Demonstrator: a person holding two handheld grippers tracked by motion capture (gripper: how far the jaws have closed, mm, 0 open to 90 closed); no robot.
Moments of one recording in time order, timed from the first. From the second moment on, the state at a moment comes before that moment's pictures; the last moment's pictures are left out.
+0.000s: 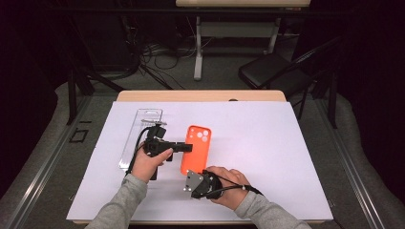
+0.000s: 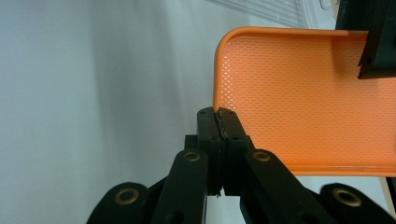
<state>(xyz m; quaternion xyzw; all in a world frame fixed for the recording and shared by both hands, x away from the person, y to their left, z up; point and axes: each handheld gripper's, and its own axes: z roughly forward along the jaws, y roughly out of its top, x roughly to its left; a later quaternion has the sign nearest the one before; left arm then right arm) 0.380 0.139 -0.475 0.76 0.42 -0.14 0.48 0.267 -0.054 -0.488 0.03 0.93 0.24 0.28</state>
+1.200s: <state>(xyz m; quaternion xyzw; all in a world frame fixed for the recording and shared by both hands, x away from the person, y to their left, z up) 0.382 0.140 -0.482 0.75 0.44 -0.16 0.47 0.262 -0.047 -0.491 0.02 0.93 0.25 0.28</state>
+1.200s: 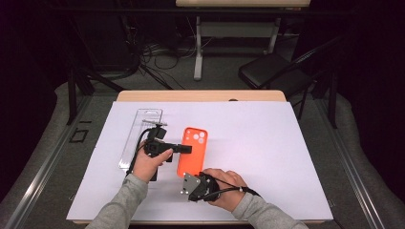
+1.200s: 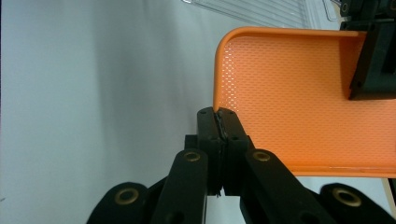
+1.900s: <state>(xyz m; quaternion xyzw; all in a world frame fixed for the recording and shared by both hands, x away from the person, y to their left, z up) 0.384 0.143 -0.485 0.73 0.46 -0.19 0.47 0.263 -0.047 -0.492 0.02 0.93 0.25 0.27</state>
